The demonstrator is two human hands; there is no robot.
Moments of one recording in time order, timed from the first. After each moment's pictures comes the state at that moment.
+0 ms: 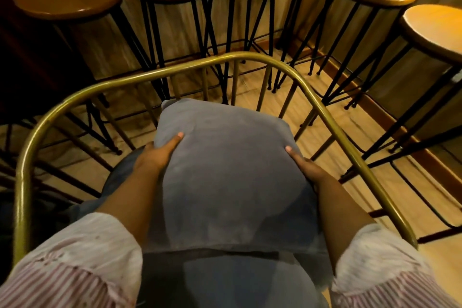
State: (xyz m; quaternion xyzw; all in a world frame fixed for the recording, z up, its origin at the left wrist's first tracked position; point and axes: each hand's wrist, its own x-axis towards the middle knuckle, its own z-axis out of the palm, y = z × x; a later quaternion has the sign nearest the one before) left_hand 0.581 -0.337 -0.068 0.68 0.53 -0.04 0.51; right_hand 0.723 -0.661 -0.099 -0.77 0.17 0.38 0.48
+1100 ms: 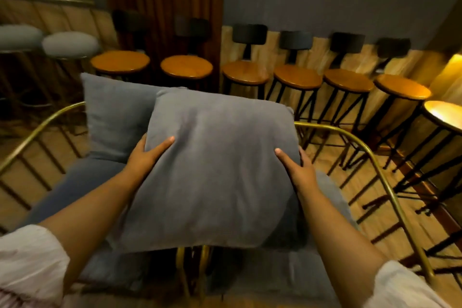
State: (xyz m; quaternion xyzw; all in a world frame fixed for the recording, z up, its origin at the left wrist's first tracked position) left_hand 0.104 -0.334 0.170 0.60 0.46 0.30 0.59; right_hand 0.377 -0.534 0.150 -0.74 -0.16 0.22 0.61
